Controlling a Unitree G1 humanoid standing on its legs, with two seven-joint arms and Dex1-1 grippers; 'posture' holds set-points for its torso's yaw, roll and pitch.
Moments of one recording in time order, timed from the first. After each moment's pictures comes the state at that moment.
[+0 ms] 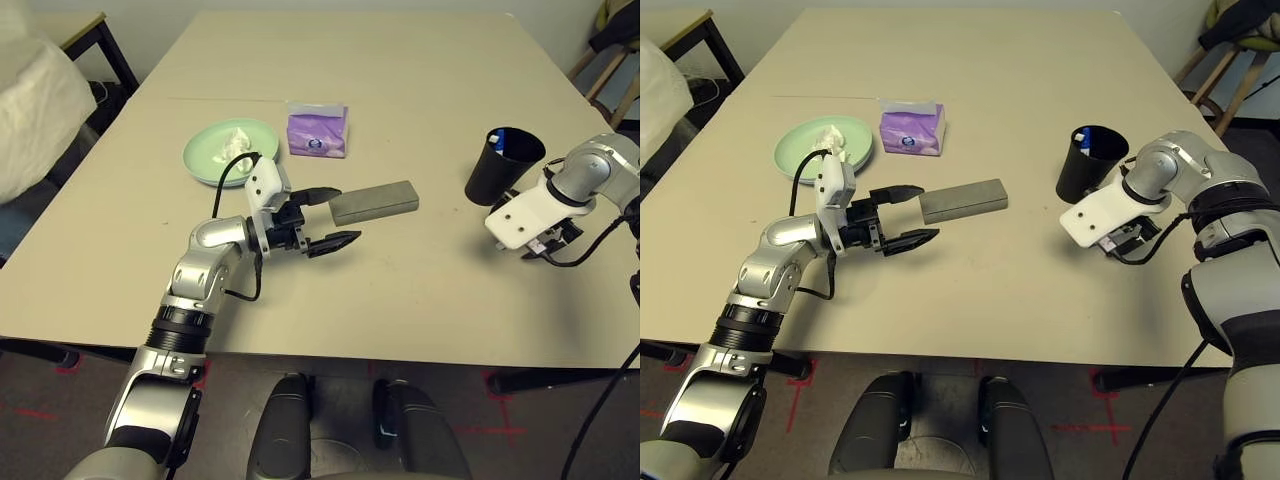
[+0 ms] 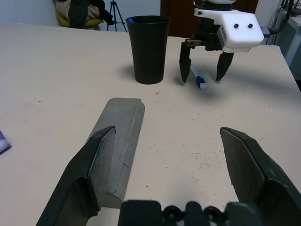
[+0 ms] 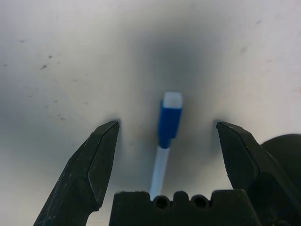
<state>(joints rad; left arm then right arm) -0.56 0.37 -0.08 0.17 -0.32 0.17 -1.07 -1.20 -0.80 0.58 1.22 -0.62 -0.86 1.33</state>
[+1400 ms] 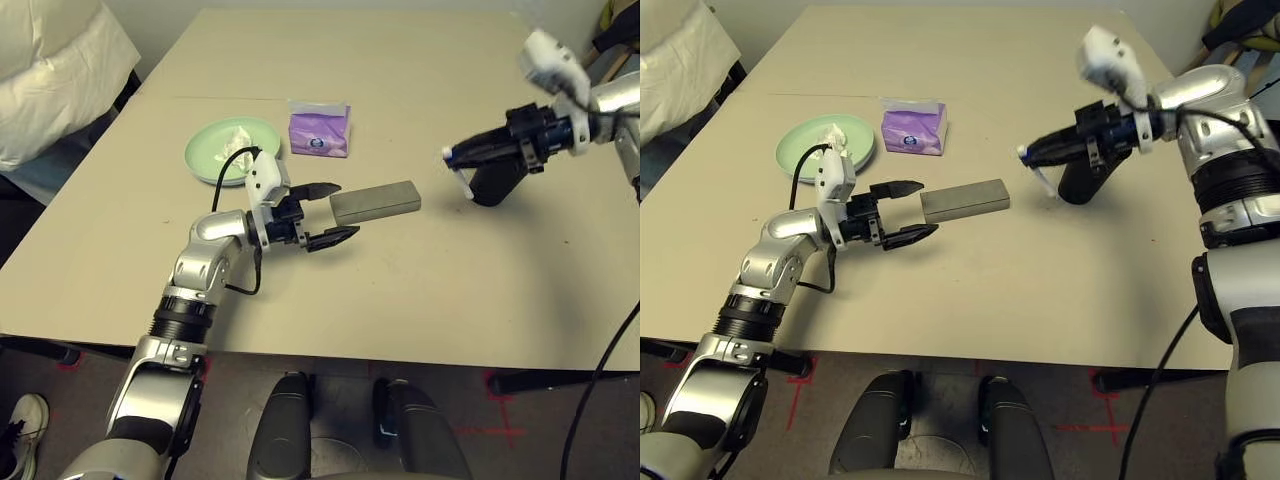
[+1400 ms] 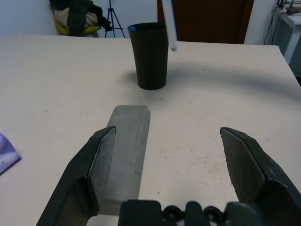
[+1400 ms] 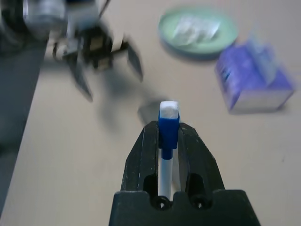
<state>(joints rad) -0.65 0.37 -0.09 0.30 -0.31 0.09 -1.12 -1.16 -0.77 0.10 0.70 0.40 0.31 1.48</state>
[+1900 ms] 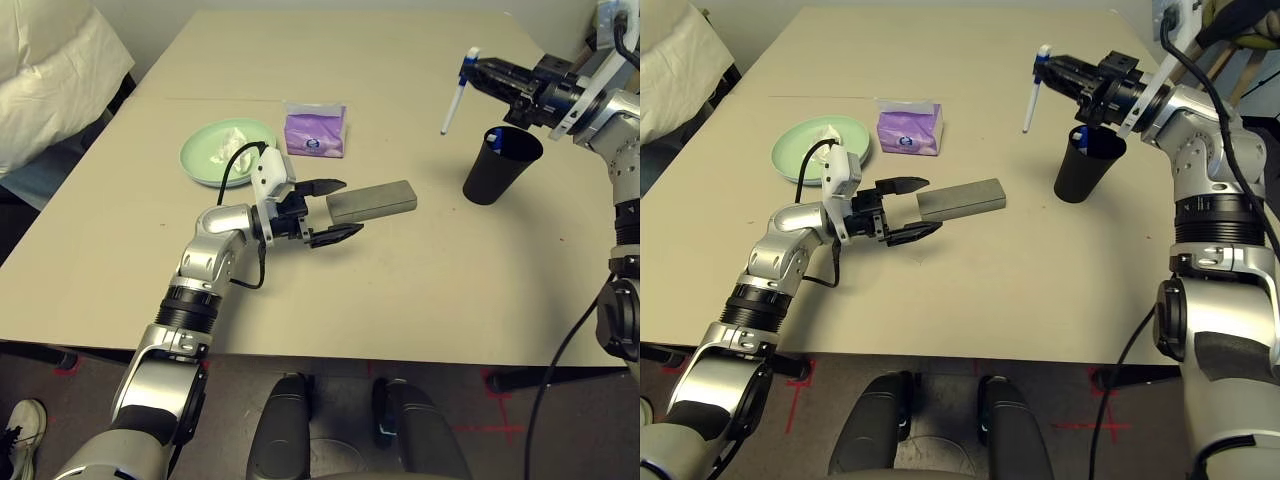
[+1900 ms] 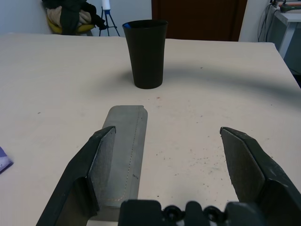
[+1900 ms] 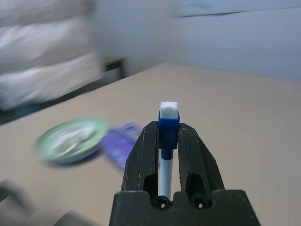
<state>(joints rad) -0.66 0.36 -0.10 0.33 -0.30 0.07 -1.13 -0.96 -0.57 -0.27 0.43 0.45 0.43 0.70</state>
